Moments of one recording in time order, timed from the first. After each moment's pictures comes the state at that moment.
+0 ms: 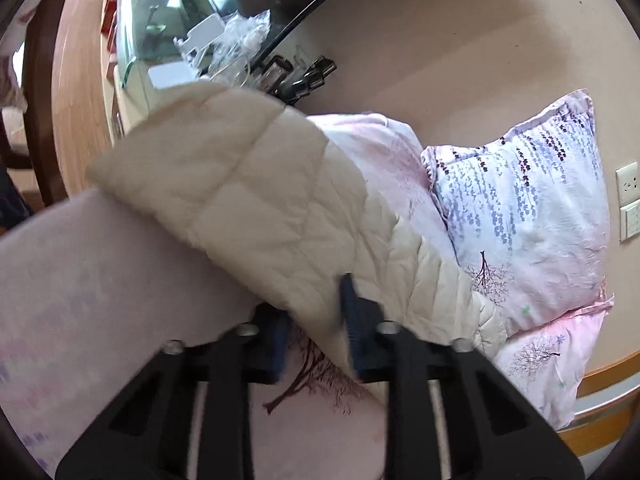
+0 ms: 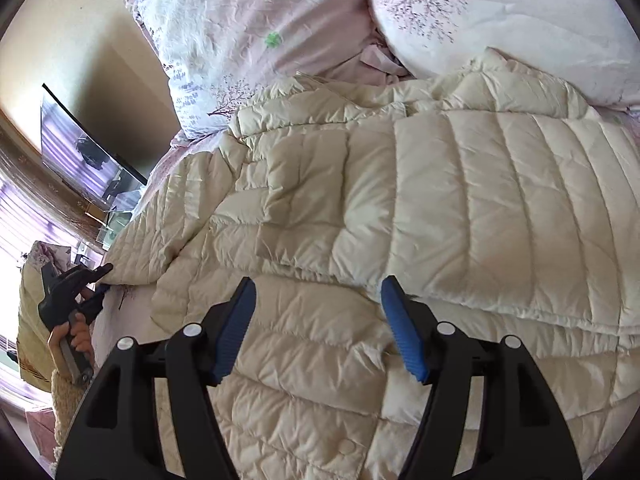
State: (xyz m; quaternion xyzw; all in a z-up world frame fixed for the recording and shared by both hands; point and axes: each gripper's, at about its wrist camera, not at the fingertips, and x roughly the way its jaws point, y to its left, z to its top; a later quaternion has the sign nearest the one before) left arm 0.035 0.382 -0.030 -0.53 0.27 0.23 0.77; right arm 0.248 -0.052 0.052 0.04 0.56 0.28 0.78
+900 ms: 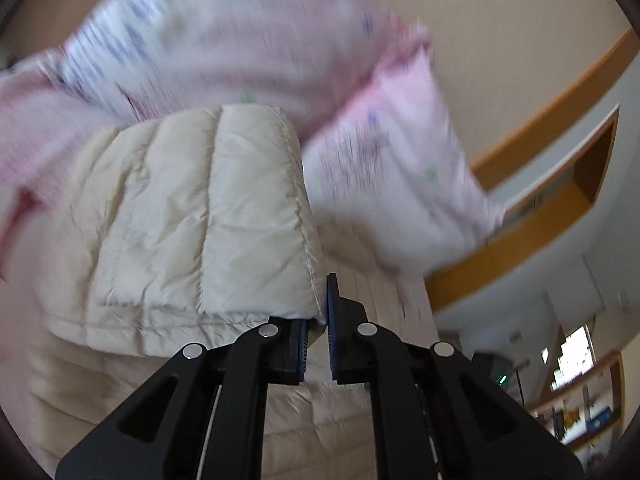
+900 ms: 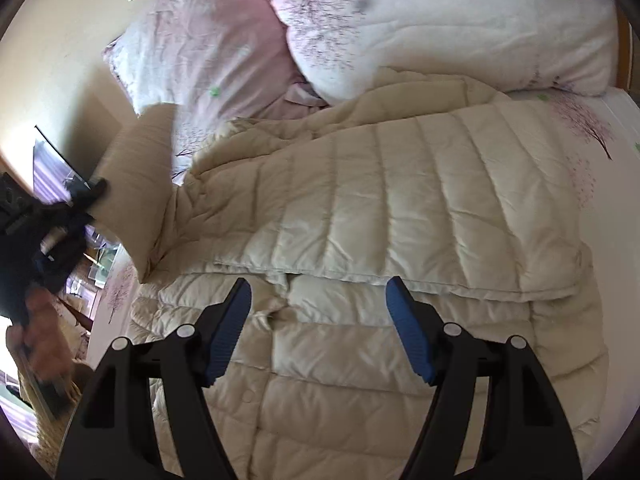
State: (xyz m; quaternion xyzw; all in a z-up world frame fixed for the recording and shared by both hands) left arm 0.204 0.105 0.088 -0.37 0.33 -0.14 0.86; right arm 0.244 -0.149 0.064 0.08 0.53 0.23 0.81
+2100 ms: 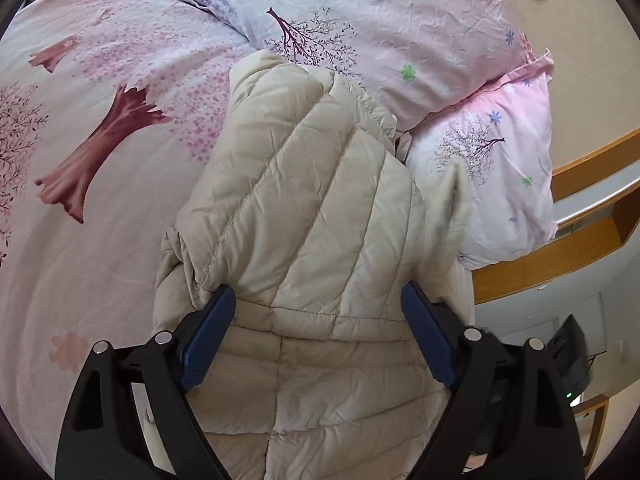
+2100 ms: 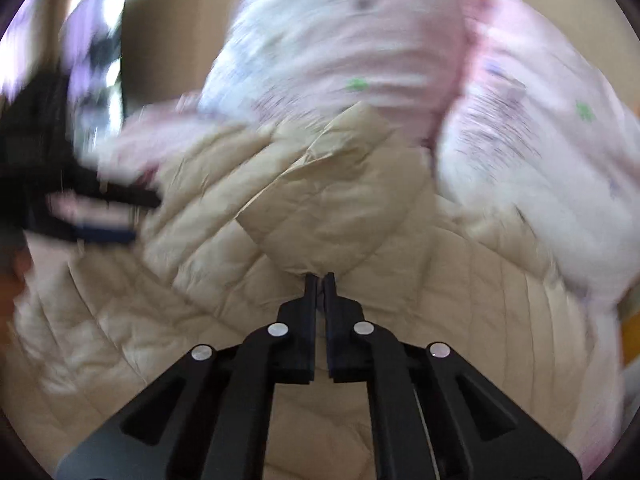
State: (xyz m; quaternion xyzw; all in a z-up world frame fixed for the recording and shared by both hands) left arm 0.178 0.196 -0.019 -0.42 0.40 -0.07 0.81; right arm 0.215 0.010 0.062 -0.18 0.38 0.28 0.86
